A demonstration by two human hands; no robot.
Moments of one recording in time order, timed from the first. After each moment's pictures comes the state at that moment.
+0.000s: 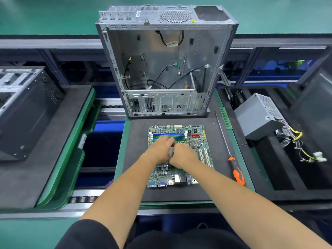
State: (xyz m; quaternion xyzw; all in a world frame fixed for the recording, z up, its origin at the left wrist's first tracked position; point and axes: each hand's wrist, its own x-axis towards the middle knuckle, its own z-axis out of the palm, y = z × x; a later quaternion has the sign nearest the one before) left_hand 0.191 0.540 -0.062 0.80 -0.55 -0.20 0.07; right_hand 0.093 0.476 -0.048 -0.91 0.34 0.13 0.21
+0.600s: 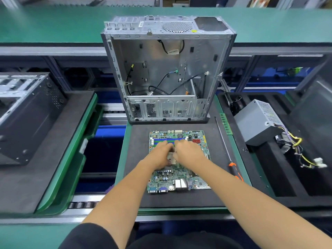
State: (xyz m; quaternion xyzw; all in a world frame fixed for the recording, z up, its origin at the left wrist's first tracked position) left_hand 0.196 0.546 -0.076 0.81 -0.51 -0.24 0.17; right_hand 0.092 0.457 -0.027 -0.97 0.22 0.07 0.05
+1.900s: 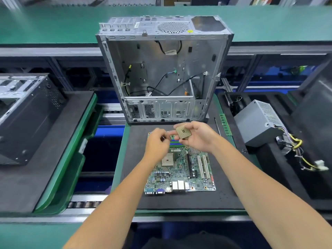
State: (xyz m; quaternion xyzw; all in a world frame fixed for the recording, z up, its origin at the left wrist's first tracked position) left_hand 0.180 0.537 -0.027 0.81 -0.31 -0.14 0.47; right_hand 0.083 0.399 0.022 -0.45 0.24 0.01 0.86
